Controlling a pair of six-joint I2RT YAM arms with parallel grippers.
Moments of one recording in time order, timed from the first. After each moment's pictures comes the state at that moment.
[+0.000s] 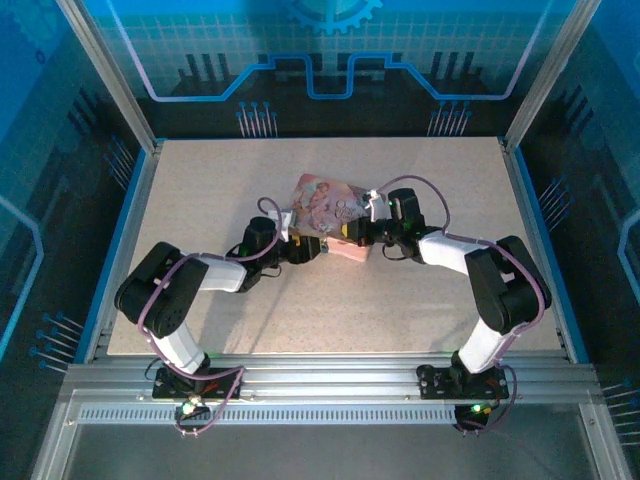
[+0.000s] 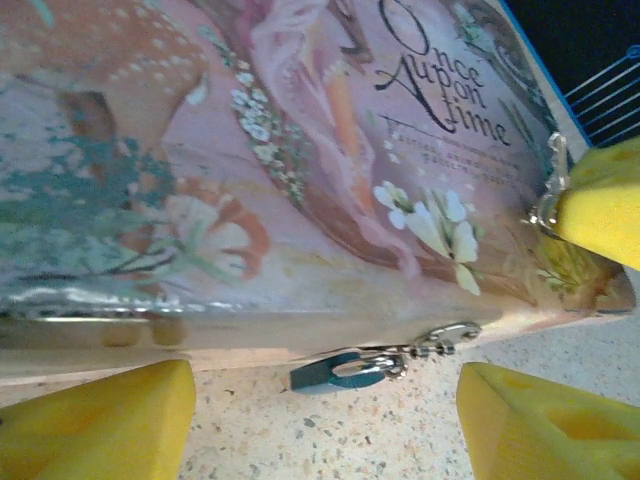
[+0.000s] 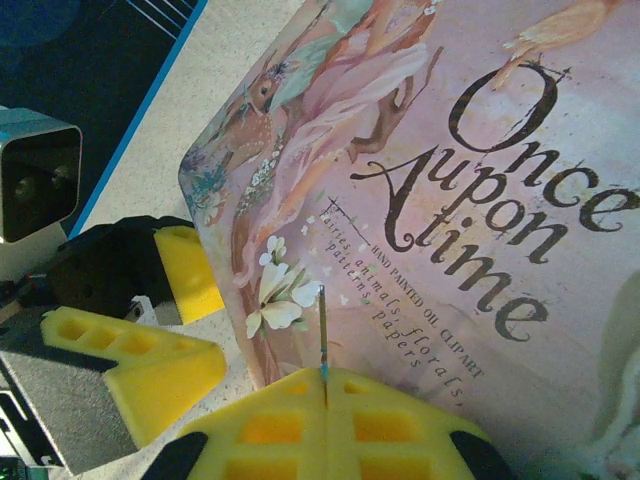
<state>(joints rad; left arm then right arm) -0.42 1.70 0.60 0.61 0.34 -0.50 0.38 1.70 0.86 0.21 -0.59 0.38</state>
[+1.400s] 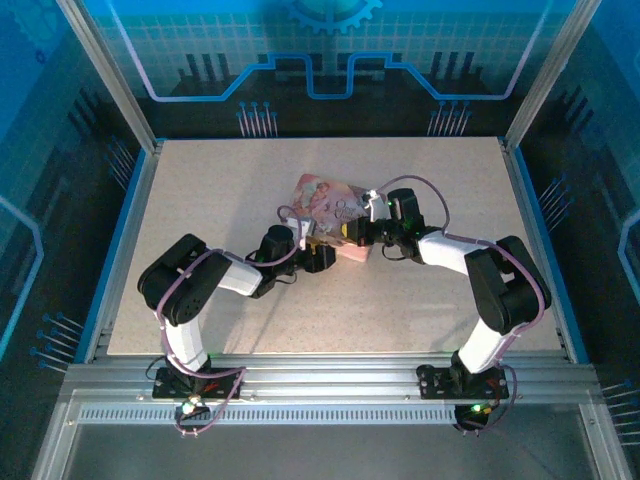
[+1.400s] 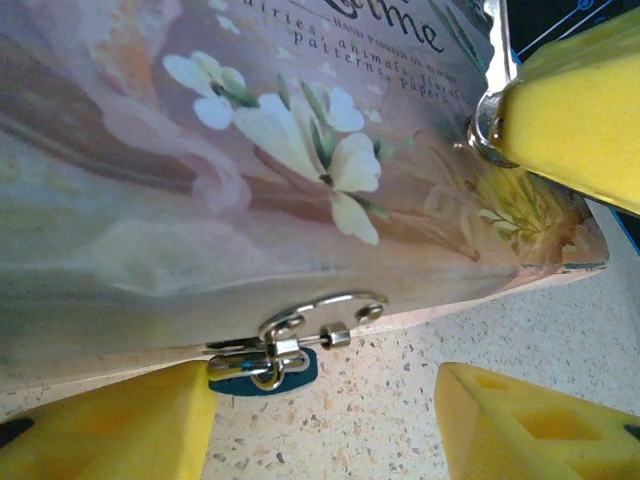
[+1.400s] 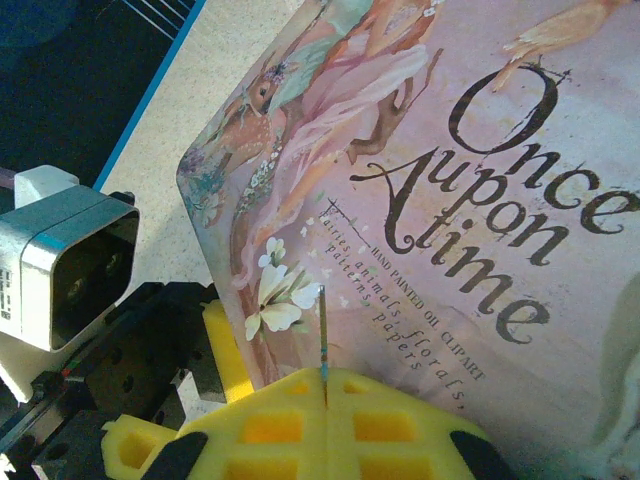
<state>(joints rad) -0.54 1.83 0.63 0.74 0.34 -0.55 0.39 1.70 0.86 0.22 -0.58 0.38</state>
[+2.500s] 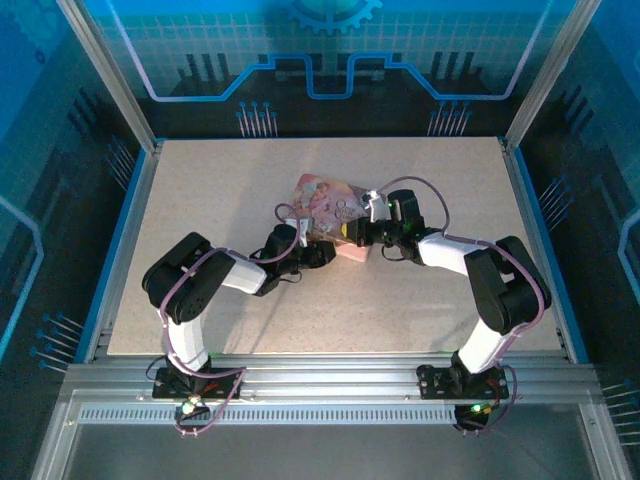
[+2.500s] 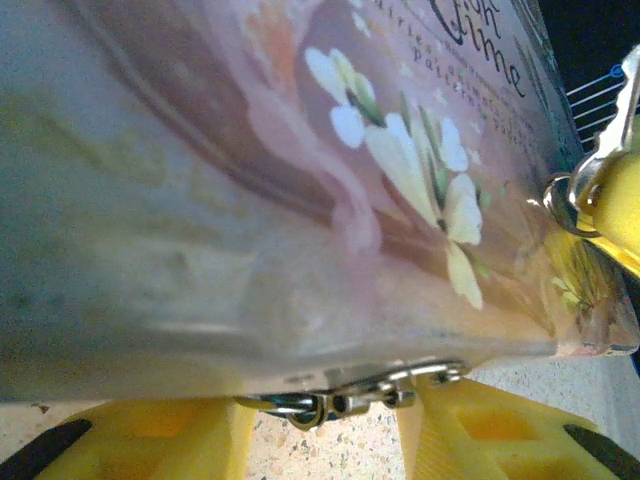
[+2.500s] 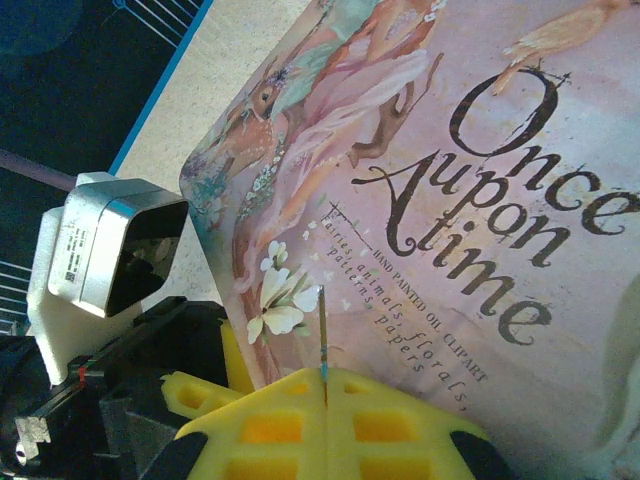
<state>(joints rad) -0.56 1.86 0.68 0.69 0.28 -0.76 0.39 1.70 0.85 0.25 -0.58 0.40</state>
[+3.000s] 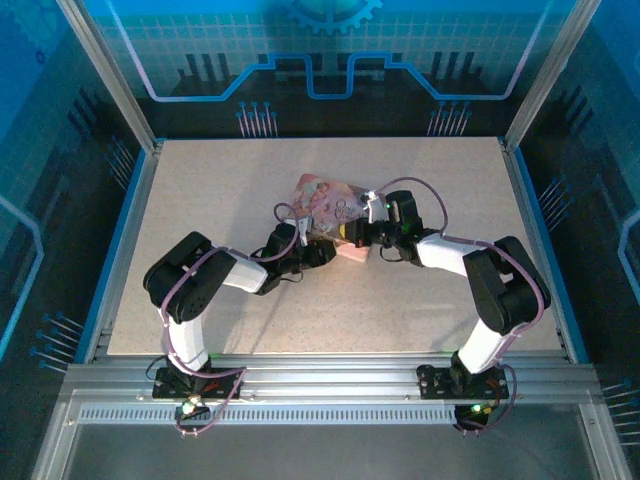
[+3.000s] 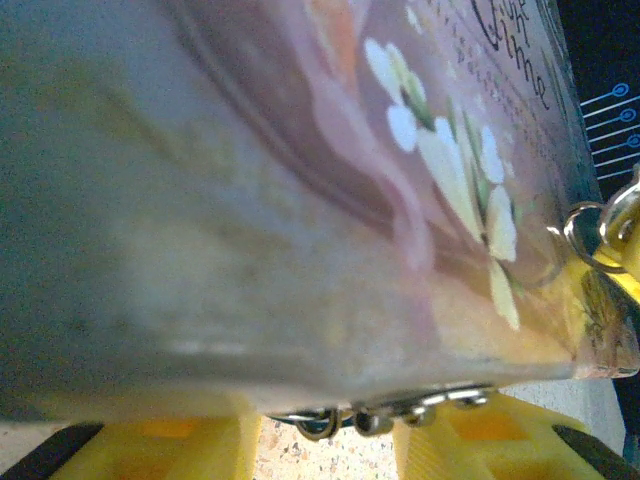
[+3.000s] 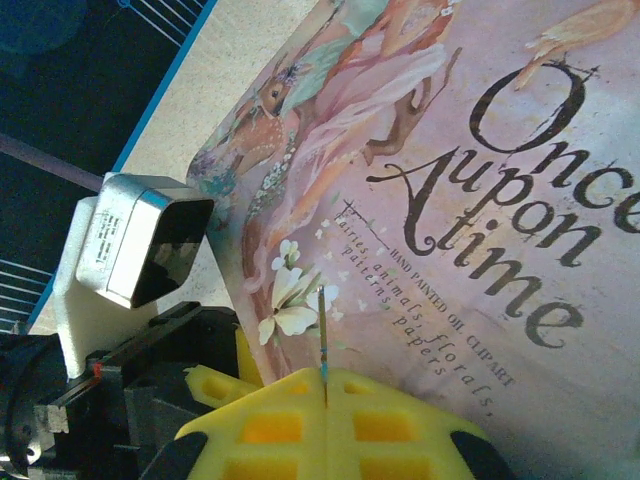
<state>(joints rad) -0.56 1.87 0.69 0.67 0.28 -0.83 0.41 1.70 0.84 0.26 -0.57 0.40</state>
